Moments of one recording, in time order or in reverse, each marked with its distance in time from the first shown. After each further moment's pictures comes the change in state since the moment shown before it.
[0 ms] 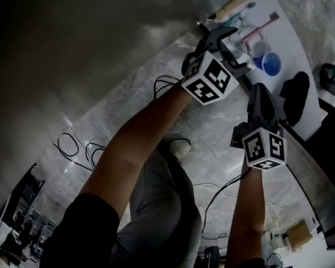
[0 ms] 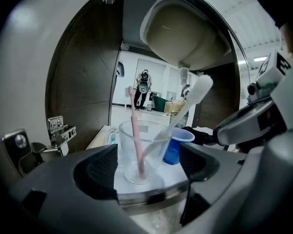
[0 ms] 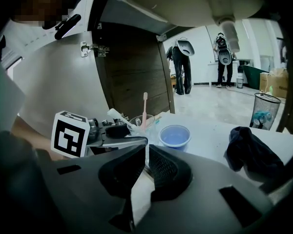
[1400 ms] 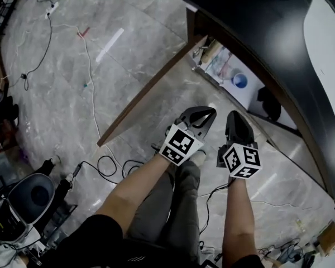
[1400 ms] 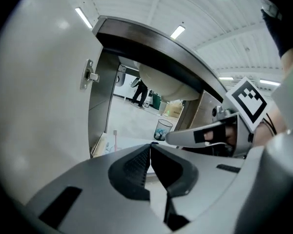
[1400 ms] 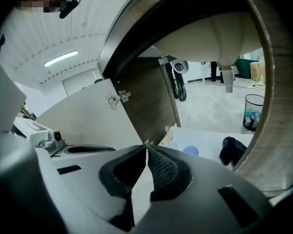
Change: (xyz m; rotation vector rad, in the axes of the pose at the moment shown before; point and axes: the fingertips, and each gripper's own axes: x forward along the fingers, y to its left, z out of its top) left arm -0.204 -0.096 0.142 -0.164 0.100 -0.058; right arm -0.130 0.102 0.109 0.151 -0.025 0.007
